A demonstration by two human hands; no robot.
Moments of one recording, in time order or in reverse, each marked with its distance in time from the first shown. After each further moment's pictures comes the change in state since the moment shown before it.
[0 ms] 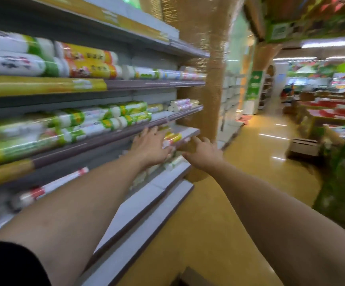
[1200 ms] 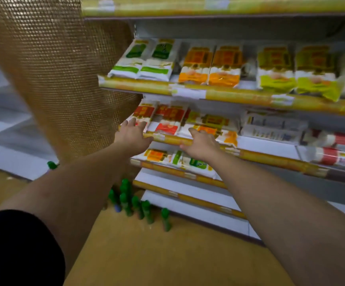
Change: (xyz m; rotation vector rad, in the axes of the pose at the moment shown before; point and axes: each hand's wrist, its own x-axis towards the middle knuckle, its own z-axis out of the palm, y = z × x) left_hand -0.705 -0.349 -0.132 0.294 0.033 -1.432; right_hand -0.416 -0.542 0.240 0.154 -0.692 -1.184
